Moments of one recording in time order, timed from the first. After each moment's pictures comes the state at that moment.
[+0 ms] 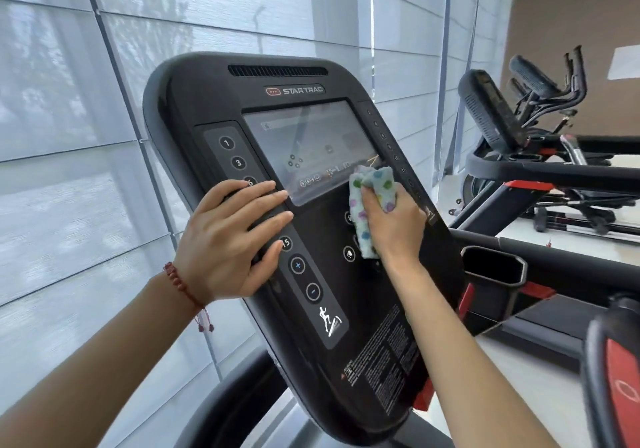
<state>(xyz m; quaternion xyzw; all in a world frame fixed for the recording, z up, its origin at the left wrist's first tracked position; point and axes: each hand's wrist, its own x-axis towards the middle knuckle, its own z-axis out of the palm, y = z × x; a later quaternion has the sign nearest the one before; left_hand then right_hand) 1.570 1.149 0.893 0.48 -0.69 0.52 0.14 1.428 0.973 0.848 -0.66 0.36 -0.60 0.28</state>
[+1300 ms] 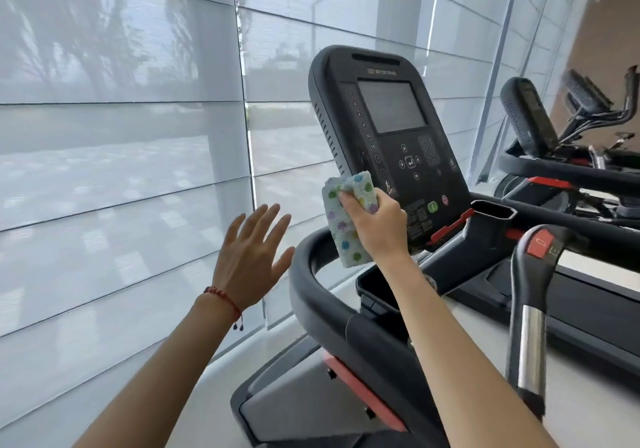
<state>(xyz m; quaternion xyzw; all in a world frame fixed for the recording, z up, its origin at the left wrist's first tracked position) 1.488 1.432 0.772 0.76 -0.53 0.36 0.14 1.347 1.285 0.818 -0.75 0.27 -0.48 0.37</state>
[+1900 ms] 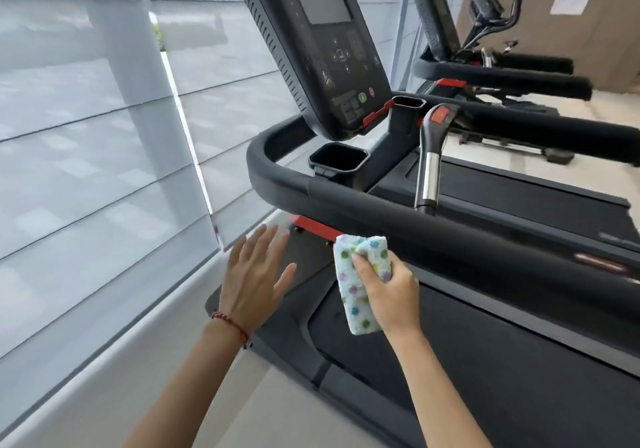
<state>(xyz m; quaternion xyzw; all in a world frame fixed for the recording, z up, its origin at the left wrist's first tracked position) 1.368 1.556 0.642 0.70 -0.63 0.23 0.25 1.169 1.490 0.659 -0.63 0.46 -0.46 0.42</state>
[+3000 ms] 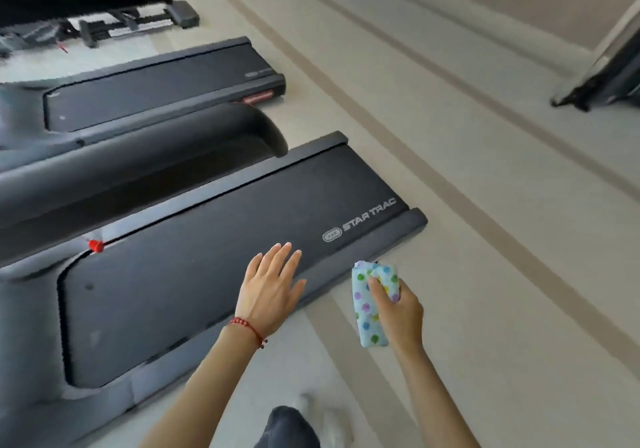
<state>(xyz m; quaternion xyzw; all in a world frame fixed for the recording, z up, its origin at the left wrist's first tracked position) 0.899 1.537 0.509 0.31 -0.95 -0.05 0.09 0.747 1.690 0.507 -0.12 0.81 -0.51 0.25</state>
